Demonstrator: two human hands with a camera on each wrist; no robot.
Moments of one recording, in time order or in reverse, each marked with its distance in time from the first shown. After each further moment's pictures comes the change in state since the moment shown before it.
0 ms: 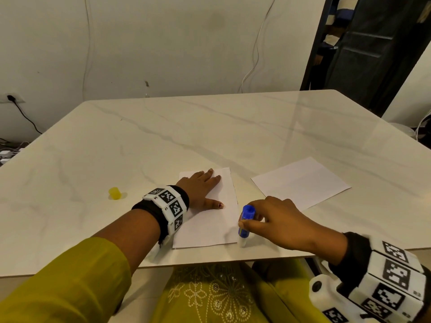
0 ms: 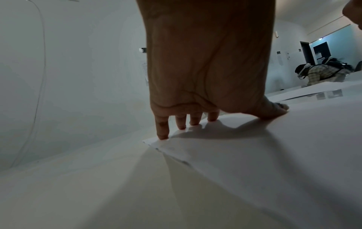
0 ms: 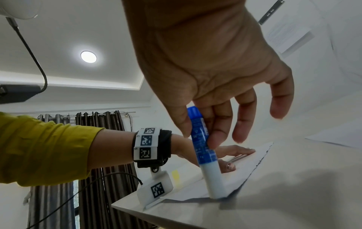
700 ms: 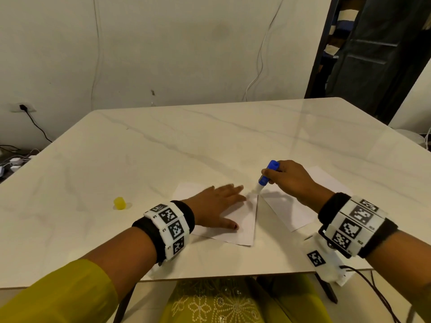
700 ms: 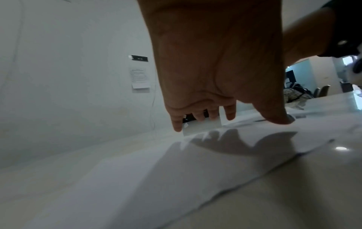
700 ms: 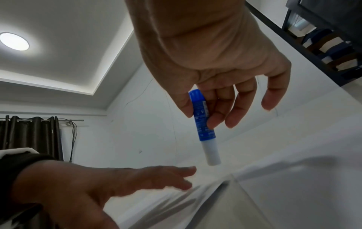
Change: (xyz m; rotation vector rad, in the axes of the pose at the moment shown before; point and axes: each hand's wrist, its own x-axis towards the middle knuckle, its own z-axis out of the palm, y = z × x) left_hand -0.017 0.022 -0.009 0.030 0.082 0.285; right_hand 0.092 0.054 -0.034 0.504 0.409 0.224
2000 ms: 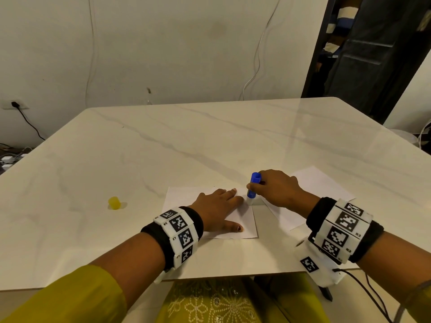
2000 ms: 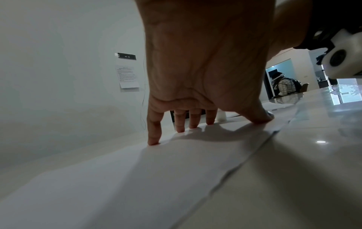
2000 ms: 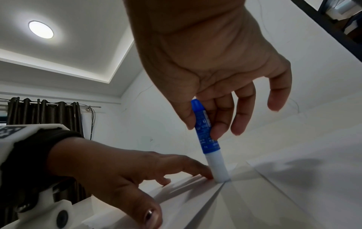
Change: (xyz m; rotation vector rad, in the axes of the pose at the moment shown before) left_hand 0.013 0.015 0.011 0.003 0.010 -0.102; right_hand -0.005 -0.004 0.020 -0.460 -0.141 -0.075
